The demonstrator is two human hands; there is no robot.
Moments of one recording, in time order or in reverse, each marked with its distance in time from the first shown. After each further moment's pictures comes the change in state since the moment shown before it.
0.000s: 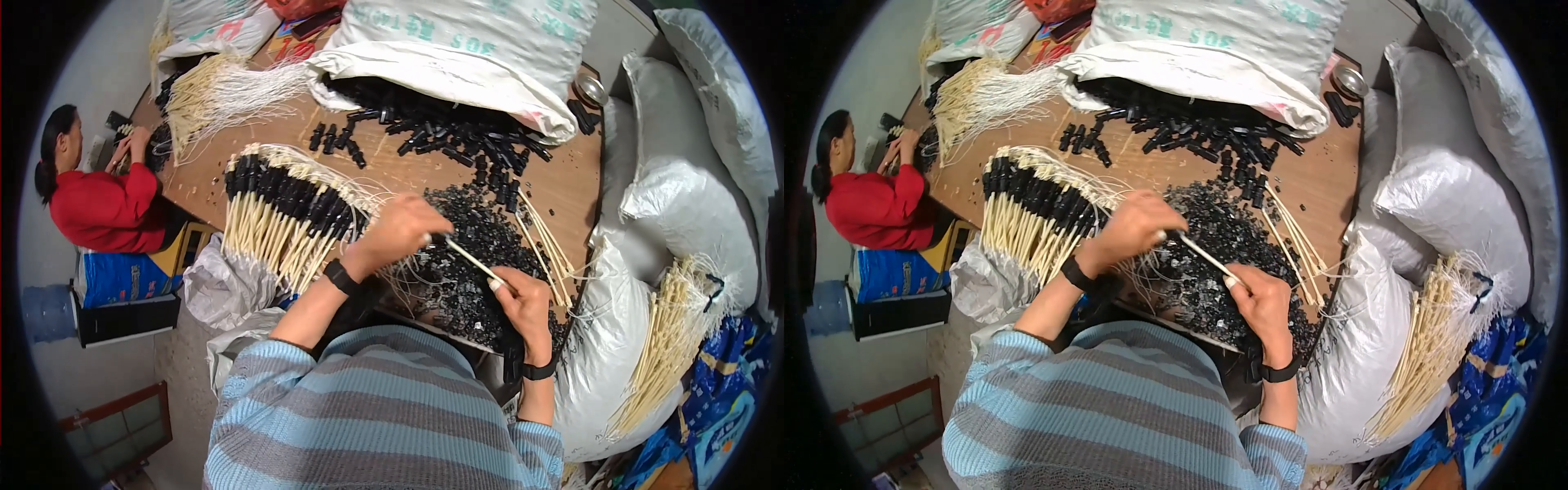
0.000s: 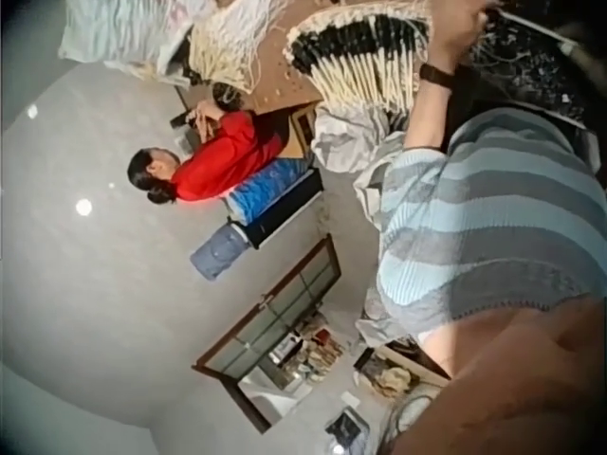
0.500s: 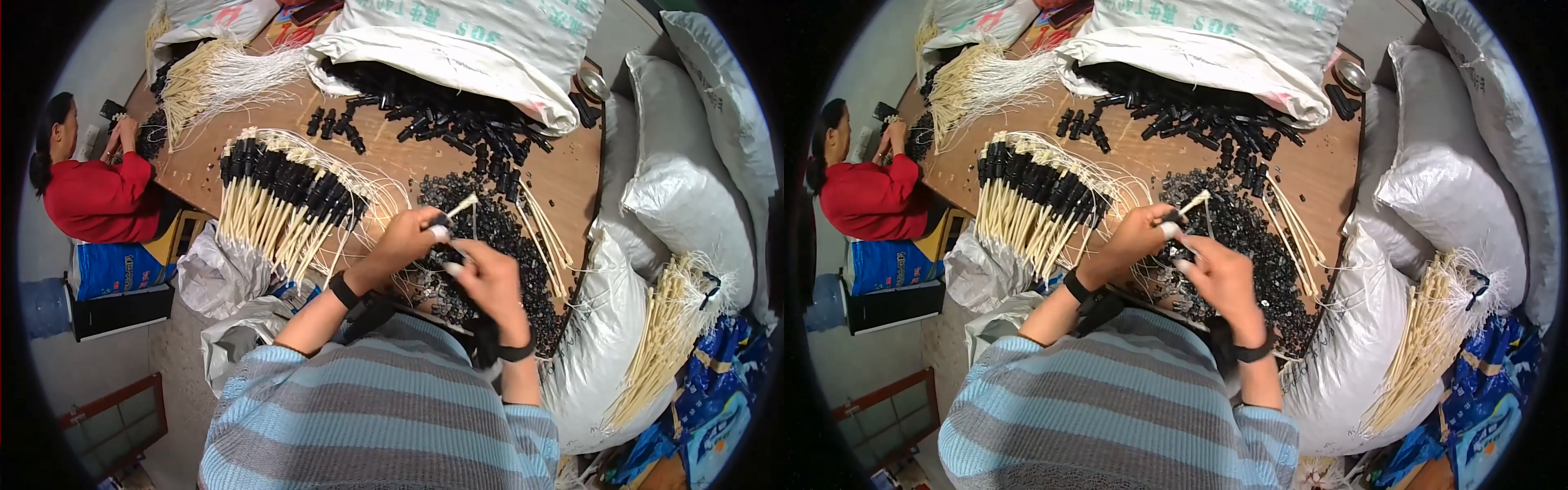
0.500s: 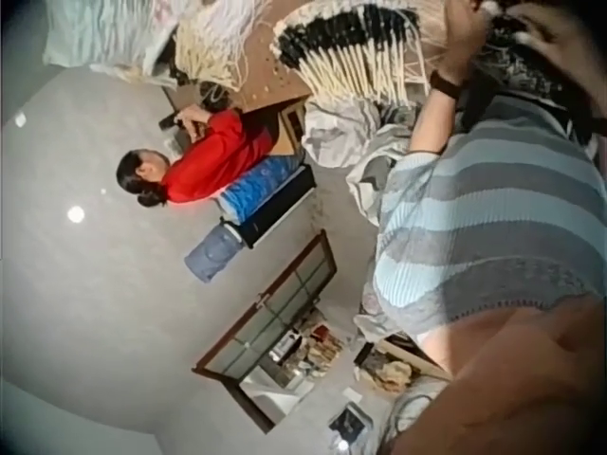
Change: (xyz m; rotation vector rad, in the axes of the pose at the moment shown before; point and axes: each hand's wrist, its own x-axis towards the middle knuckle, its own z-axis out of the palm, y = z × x) left_hand -0.013 0.035 0.026 -0.885 0.041 -0.883; right_hand 0.024 -0.035 0.033 0.047 -0.094 -0.049
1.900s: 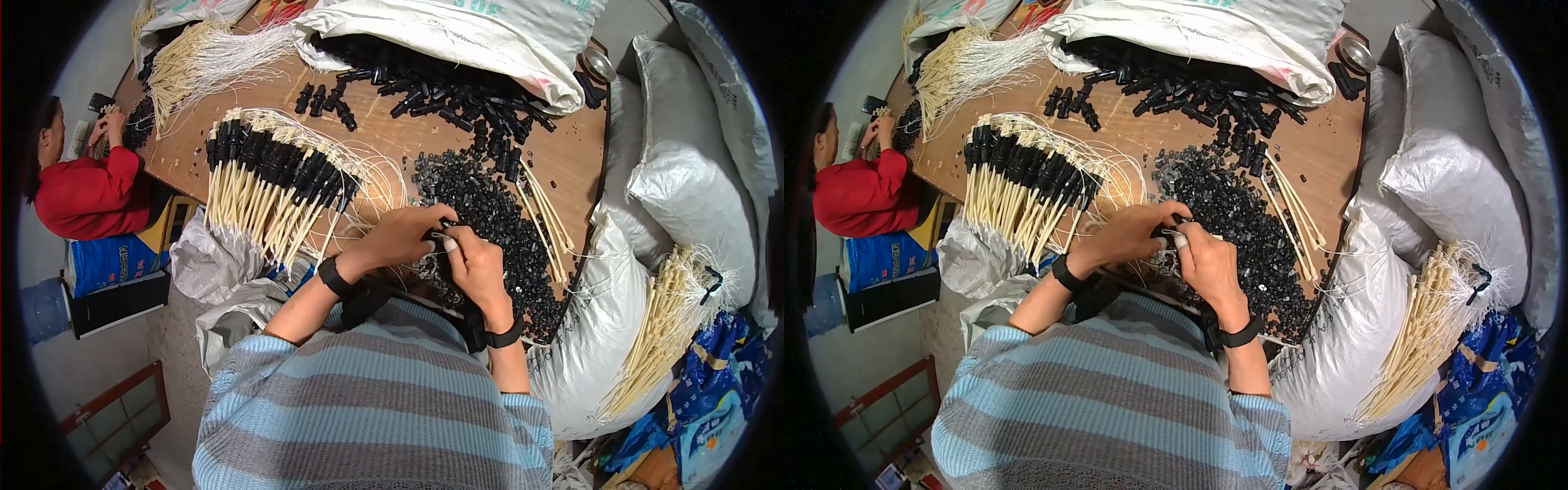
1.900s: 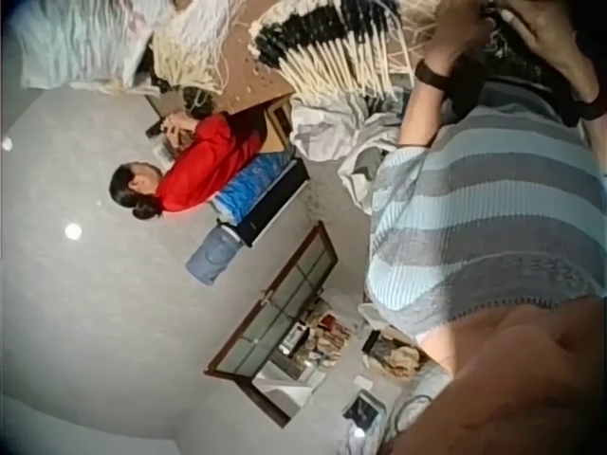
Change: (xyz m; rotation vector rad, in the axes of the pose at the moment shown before) left_hand -0.011 0.015 0.004 0.645 -0.201 0.200; right_hand -0.005 0.025 0.027 -0.108 0.042 -0.058
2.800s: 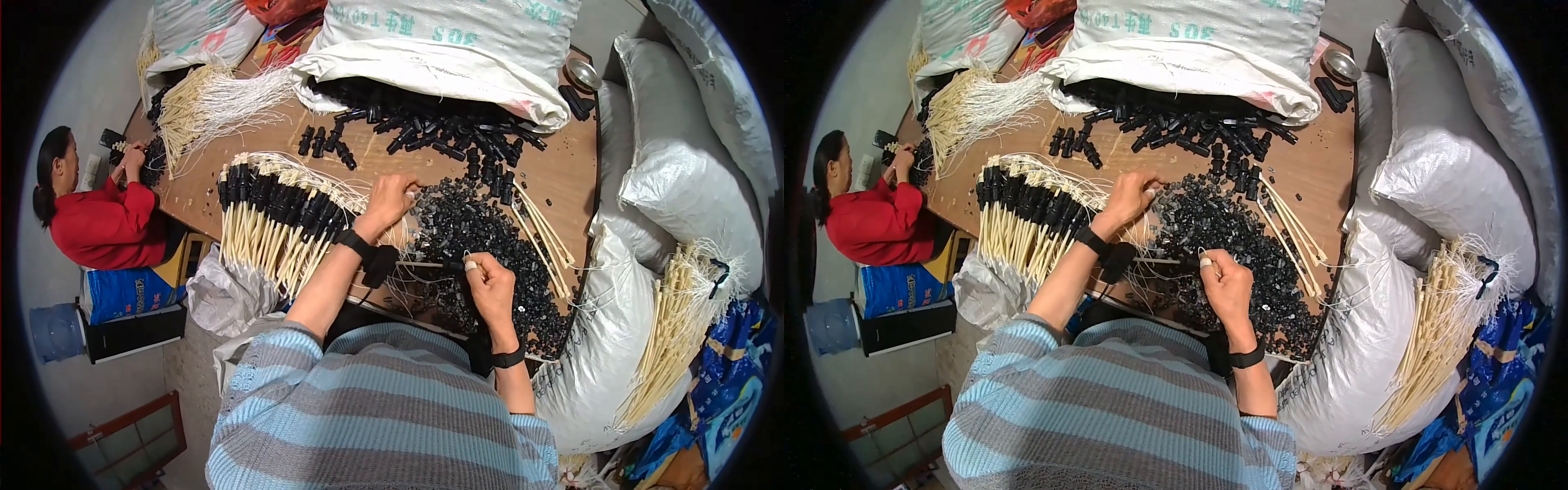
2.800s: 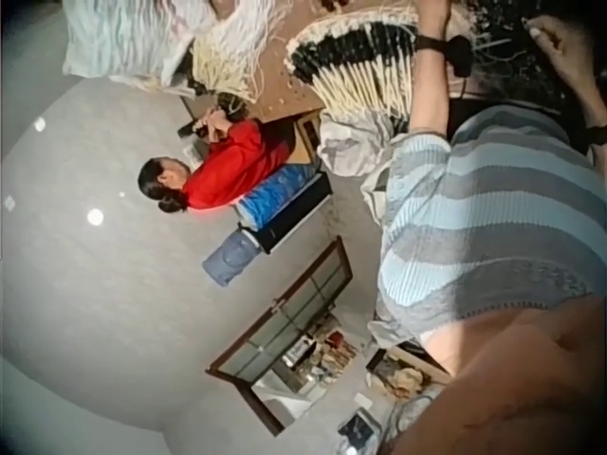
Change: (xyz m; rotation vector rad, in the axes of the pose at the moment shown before) left_hand 0.077 -0.094 -0.024 0.164 0.405 -0.077; right_hand -0.017 0.015 0.002 0.311 0.209 0.412
